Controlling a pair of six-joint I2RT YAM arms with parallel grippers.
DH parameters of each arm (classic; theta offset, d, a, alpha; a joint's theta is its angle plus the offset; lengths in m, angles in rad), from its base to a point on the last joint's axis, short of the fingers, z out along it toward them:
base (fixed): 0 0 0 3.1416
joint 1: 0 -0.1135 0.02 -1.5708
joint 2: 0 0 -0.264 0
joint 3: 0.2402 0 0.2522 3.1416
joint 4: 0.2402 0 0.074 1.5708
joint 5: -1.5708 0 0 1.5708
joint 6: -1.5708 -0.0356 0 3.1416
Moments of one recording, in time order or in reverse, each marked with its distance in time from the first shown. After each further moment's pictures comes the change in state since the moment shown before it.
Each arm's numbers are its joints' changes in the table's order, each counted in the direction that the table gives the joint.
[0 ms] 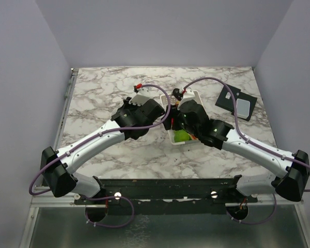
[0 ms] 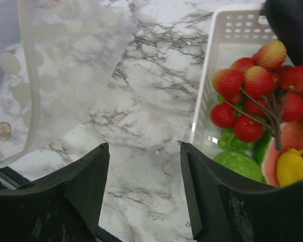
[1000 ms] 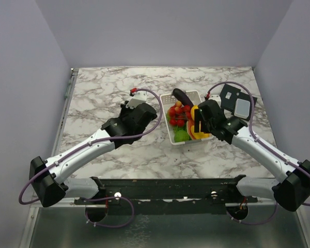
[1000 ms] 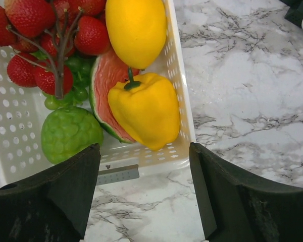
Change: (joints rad) left arm 0.000 0.137 -0.156 -0.230 -0.143 -0.066; right arm 0.304 0.094 -0.112 0.402 -0.142 0.063
